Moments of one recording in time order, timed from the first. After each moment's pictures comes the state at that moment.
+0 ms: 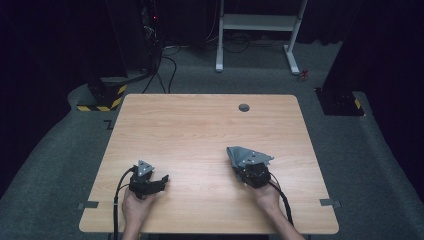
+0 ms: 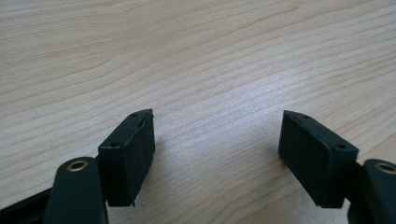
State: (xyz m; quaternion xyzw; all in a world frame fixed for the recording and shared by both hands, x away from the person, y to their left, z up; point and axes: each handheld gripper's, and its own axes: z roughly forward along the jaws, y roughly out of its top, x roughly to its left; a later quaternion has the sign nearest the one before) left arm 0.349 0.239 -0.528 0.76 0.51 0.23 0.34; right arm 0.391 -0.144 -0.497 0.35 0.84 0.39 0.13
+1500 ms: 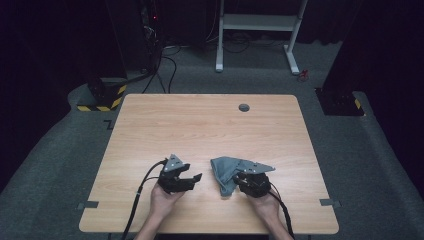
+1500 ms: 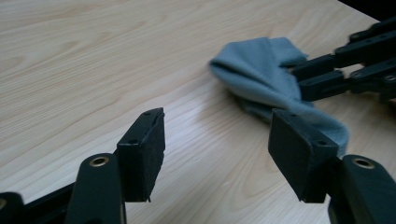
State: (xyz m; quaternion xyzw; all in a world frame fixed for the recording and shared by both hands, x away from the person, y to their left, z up) left arm 0.355 0.142 -0.484 0.79 0.40 0.13 0.44; right arm 0.373 -0.149 -0.523 0.37 0.83 0.39 0.13
